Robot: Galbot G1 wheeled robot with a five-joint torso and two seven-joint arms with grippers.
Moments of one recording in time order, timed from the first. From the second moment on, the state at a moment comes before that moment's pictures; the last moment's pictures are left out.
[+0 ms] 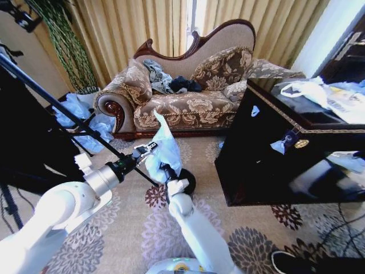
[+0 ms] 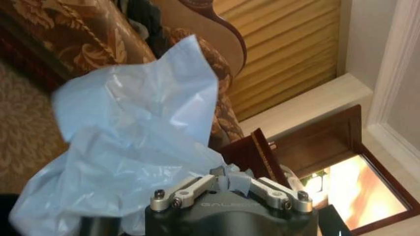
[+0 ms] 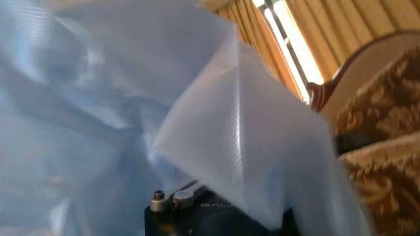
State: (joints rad) left arm 1.25 -0.68 -0.68 -2.49 -2.14 0.21 -0.42; right arm -0.81 1.61 -0.10 1.44 0.31 0.39 0.15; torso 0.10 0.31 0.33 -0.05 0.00
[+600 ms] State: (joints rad) left arm 1.26 -0.70 -0.72 -2.47 -2.16 0.20 -0.42; right arm -0.76 1.61 -0.05 1.42 0.07 0.59 0.21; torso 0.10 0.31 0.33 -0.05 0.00
